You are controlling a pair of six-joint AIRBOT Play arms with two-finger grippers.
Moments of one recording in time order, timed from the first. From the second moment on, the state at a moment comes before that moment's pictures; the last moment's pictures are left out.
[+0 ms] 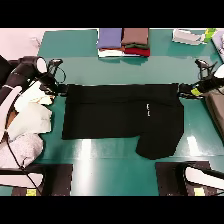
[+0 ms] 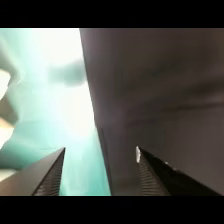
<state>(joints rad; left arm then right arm) -0.15 -1.46 1.37 1.57 -1.29 -1.61 -0.21 -1.25 1.13 -1.38 1.24 1.55</state>
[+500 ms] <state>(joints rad) -0.15 -1.07 0.94 1.54 -1.30 -1.68 -0.28 -0.99 0.67 -1.39 1.41 1.58</state>
